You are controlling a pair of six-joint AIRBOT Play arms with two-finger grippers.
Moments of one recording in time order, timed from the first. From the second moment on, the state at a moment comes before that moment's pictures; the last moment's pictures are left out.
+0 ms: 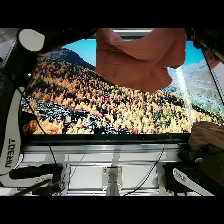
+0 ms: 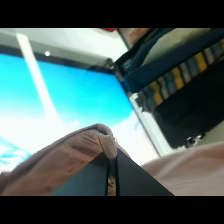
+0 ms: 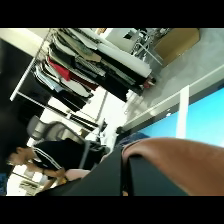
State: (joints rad) left arm -0.34 -1.47 1.80 0.83 -0.65 -1.54; right arm -0.02 -1.12 1.52 -0.72 0.65 1.69
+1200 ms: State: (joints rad) left arm -0.21 -1.71 1.84 0.69 -0.48 -1.46; right arm 0.03 -1.69 1.97 -0.81 0.52 1.45
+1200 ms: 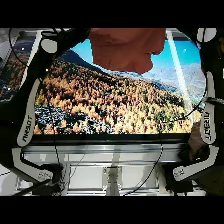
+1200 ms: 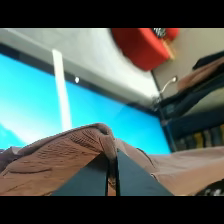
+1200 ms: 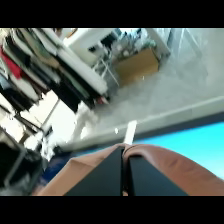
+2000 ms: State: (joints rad) left arm -0.19 -1.62 1.72 1.21 -1.23 -1.53; right arm 0.09 -1.56 1.61 -0.97 1.08 1.58
